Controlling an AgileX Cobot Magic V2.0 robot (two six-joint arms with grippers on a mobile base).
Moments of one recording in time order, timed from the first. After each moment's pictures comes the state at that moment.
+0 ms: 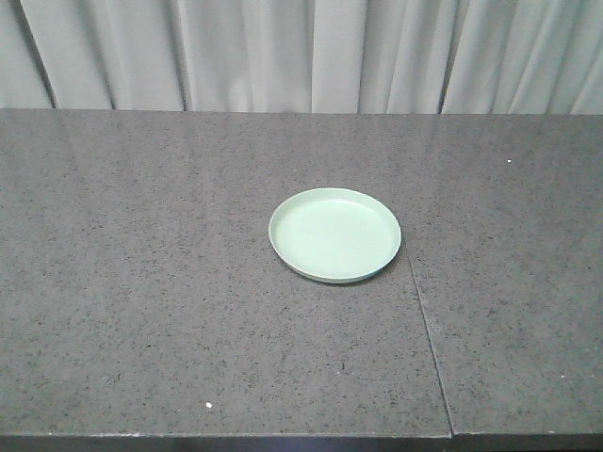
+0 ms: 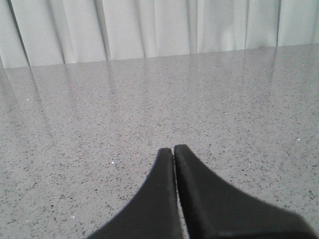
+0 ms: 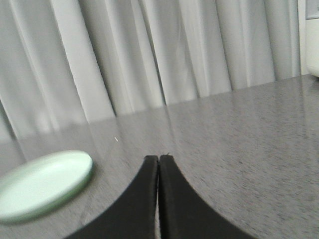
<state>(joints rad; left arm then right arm) 0.03 -0.01 0.03 0.11 0.19 -0.18 -0.06 -0.01 0.03 0.04 0.00 0.23</state>
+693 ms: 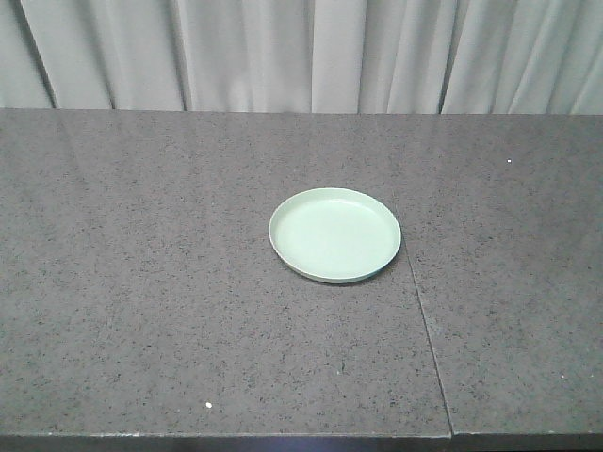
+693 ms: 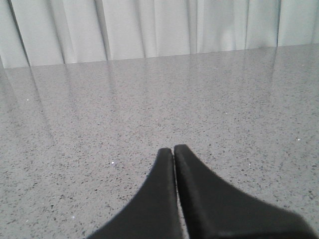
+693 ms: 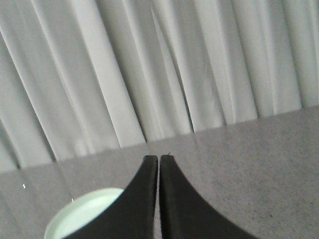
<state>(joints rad) 0.03 -0.01 0.03 0.11 0.19 -0.18 -0.06 0.27 -0.57 0.21 0.42 0.05</state>
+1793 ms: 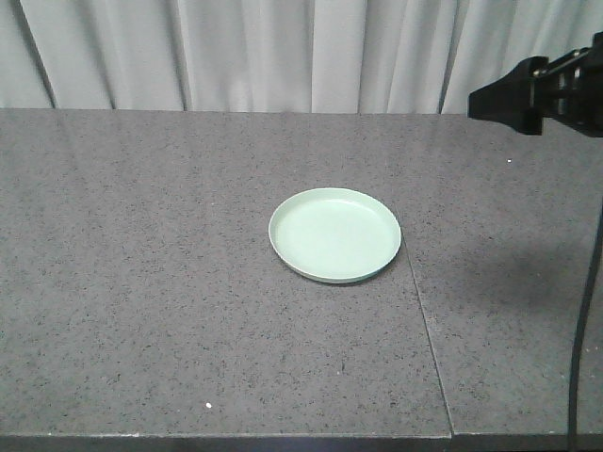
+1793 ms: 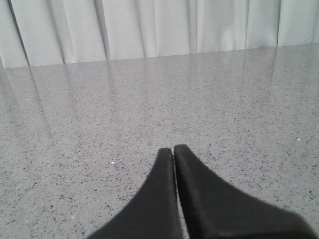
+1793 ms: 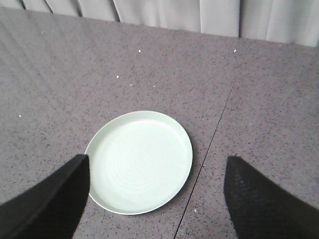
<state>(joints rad) 0.03 -0.01 0.03 0.11 0.19 -0.18 -0.02 1.37 -1.35 0.68 0.83 -0.60</state>
